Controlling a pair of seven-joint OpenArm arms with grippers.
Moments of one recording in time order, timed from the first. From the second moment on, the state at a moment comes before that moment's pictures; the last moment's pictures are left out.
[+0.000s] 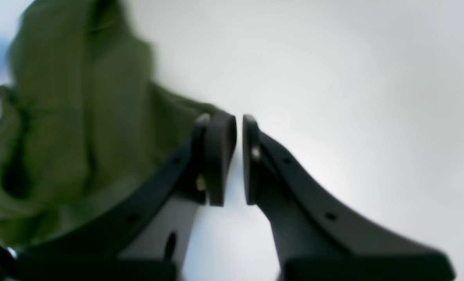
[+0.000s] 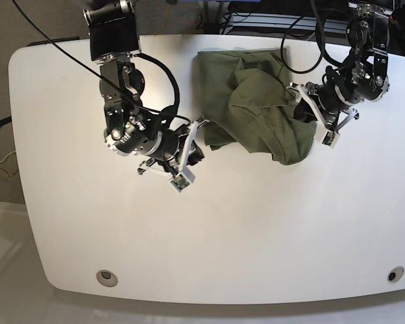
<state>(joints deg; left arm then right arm) 13.9 -23.8 -2.9 110.3 -37.3 -14.4 62.3 7.5 4.4 -9.2 96.2 20.0 27.9 -62.6</state>
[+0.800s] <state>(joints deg) 11.1 -24.0 -3.7 110.7 -59.2 -14.2 63.9 1.6 6.1 -7.5 100.3 20.1 28.2 -67.5</state>
